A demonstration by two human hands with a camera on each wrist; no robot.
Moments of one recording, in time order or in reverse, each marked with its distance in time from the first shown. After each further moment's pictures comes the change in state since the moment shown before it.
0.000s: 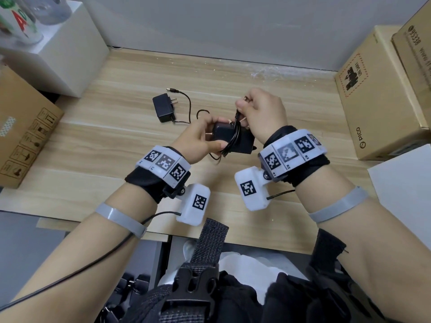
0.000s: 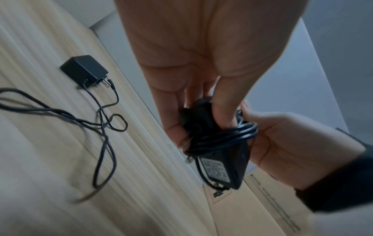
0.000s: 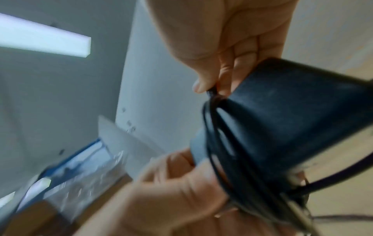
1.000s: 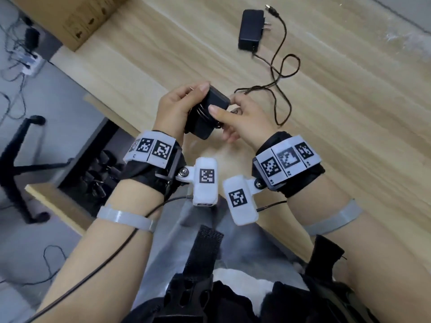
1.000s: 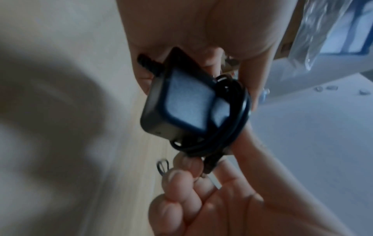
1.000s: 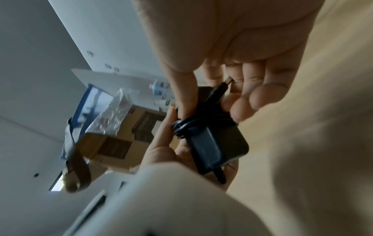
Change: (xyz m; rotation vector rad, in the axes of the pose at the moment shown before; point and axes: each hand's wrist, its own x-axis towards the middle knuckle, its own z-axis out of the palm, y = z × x) left_hand -0.094 -0.071 -0.036 -0.560 0.909 -0.144; right_hand -0.050 -0.006 0.133 0.390 -0.849 0.085
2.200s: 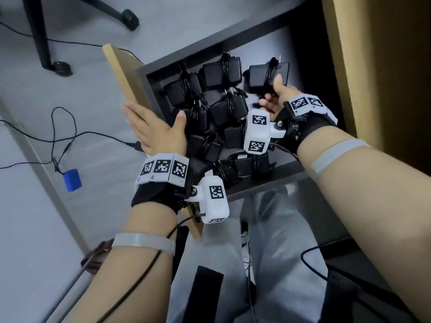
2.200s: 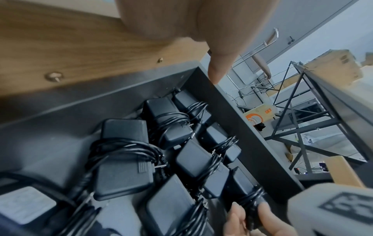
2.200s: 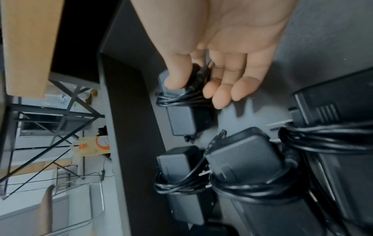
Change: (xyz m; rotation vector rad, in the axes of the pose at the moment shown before) left_hand -0.018 -0.204 -0.383 0.472 0.975 -0.554; right_hand 0.185 0.184 0.354 0.019 -0.005 0.706
